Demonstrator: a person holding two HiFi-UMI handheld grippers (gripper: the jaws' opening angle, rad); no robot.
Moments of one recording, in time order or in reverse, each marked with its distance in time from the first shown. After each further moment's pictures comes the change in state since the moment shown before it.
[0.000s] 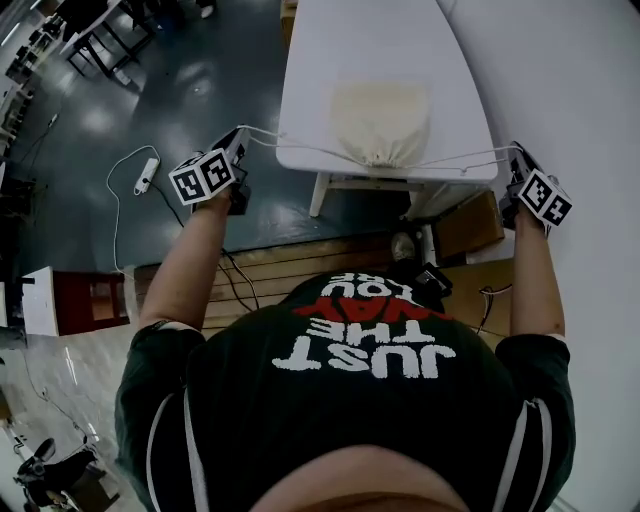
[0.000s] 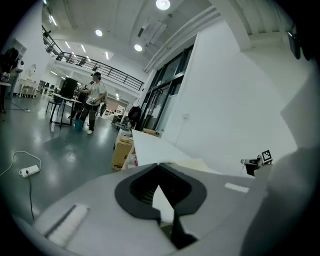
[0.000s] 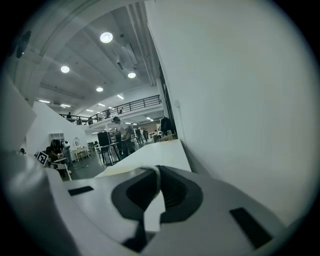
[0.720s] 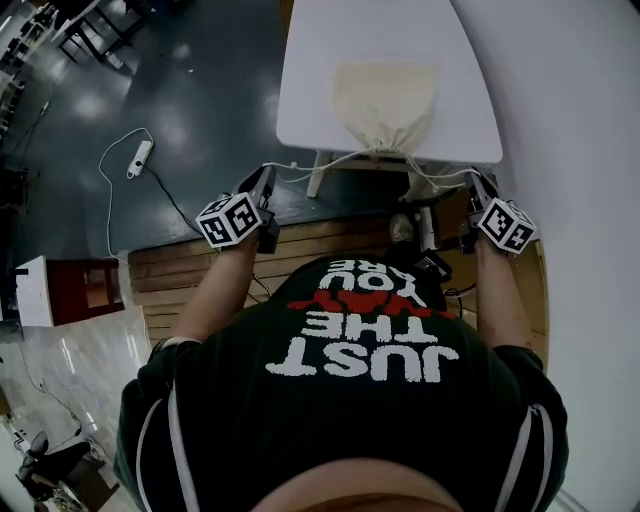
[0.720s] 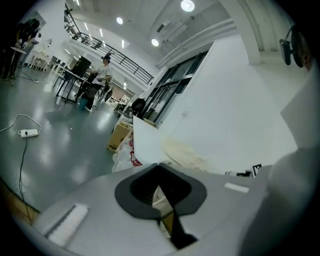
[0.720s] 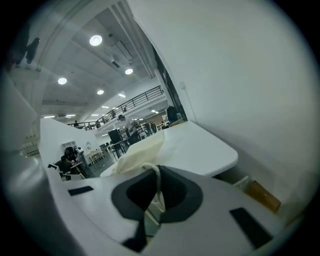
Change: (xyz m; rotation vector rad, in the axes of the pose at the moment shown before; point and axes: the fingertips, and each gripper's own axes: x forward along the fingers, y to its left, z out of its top) left arm -0.045 -0.043 -0.129 -0.202 0.036 -0.054; right arm -0.025 0.091 -0.126 0.117 0.101 0.139
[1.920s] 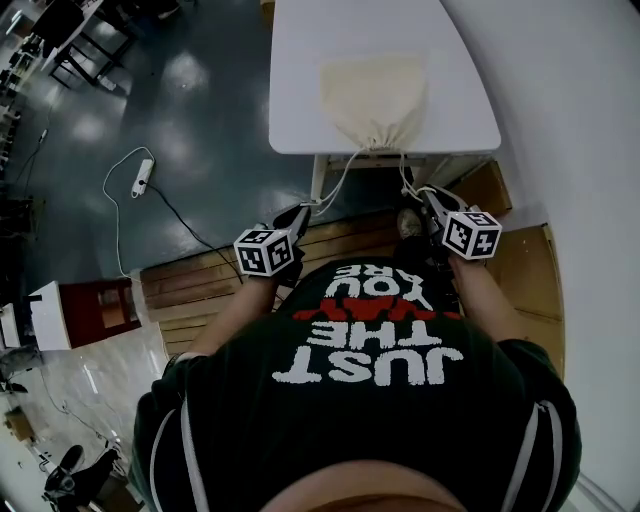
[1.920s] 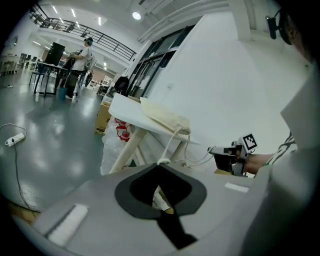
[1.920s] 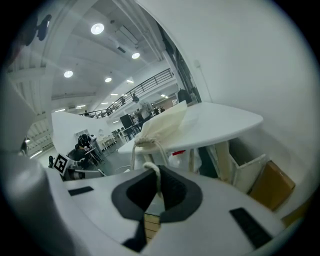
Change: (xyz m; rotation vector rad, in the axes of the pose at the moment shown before) left arm 0.007 -0.043 -0.113 0.135 0.285 -0.118; right arm 0.011 0.075 -0.098 -0.027 0.198 0.132
